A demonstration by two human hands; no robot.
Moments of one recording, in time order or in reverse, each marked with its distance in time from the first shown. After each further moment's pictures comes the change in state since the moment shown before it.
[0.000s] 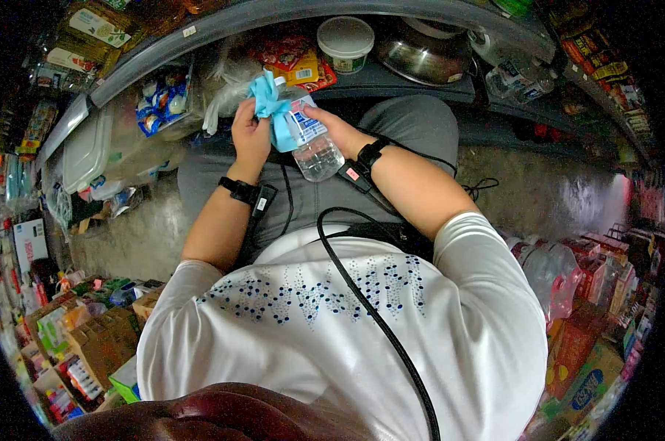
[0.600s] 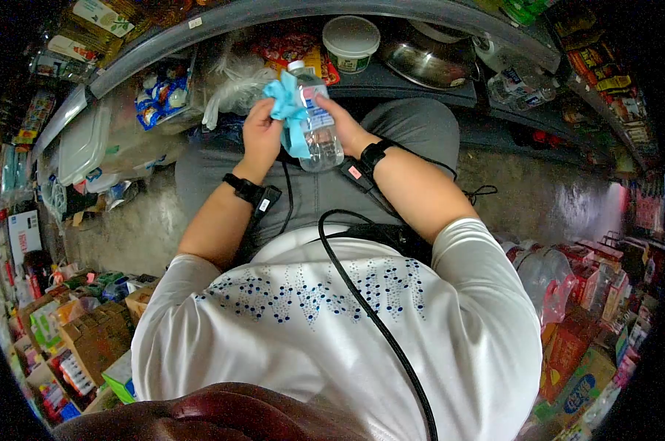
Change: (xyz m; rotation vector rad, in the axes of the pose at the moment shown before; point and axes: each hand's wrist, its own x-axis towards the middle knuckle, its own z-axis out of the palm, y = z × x) left_hand -0.008 0.008 0.009 -0.090 -0.018 -0.027; right_hand 0.008 0.003 -0.008 0.015 0.113 -0.079
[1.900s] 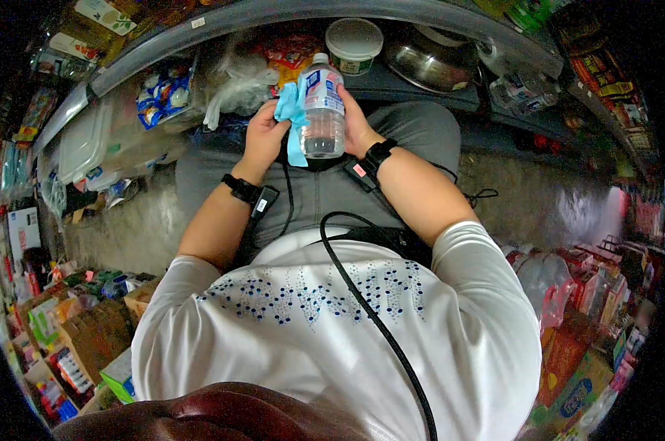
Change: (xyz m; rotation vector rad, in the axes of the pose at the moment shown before) left_hand 0.001 -0.004 -0.007 -0.245 -0.262 -0.119; right_hand -0.006 -0.018 0.010 0.184 0.046 -0.010
